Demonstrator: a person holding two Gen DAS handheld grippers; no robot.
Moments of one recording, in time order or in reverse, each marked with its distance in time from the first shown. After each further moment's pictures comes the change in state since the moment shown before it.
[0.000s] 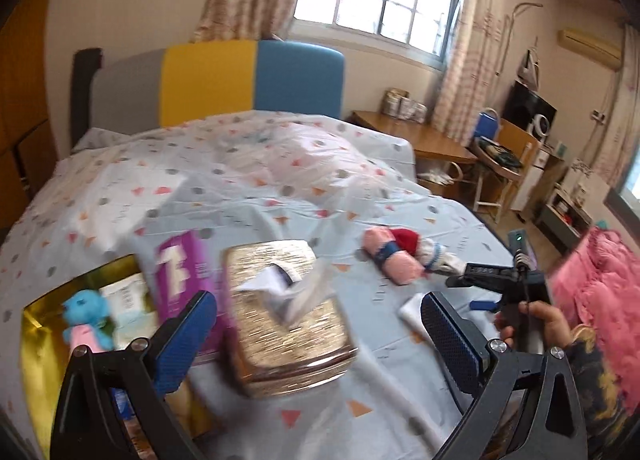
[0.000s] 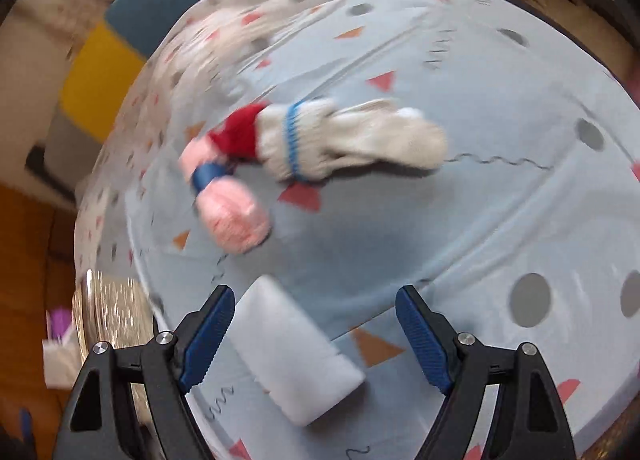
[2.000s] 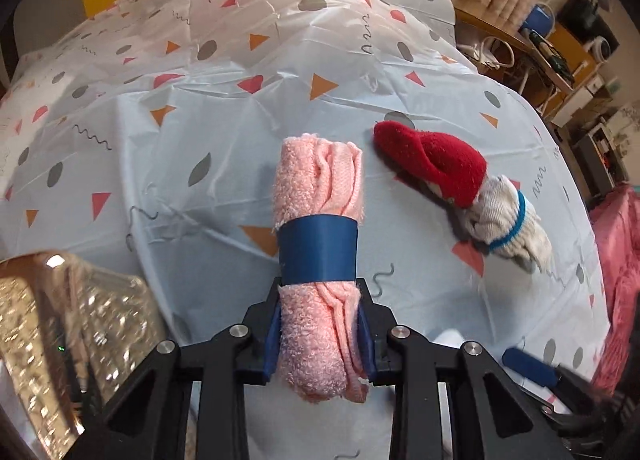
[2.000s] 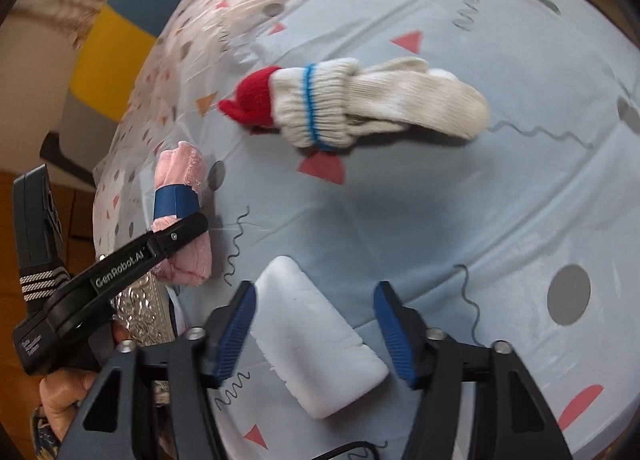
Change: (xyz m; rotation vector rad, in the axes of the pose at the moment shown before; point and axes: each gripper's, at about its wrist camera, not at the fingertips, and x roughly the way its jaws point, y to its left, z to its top) left arm 0.279 -0.068 0.005 -0.022 0.510 0.086; right arm 0.044 0.031 0.000 -0.166 0.138 0.080
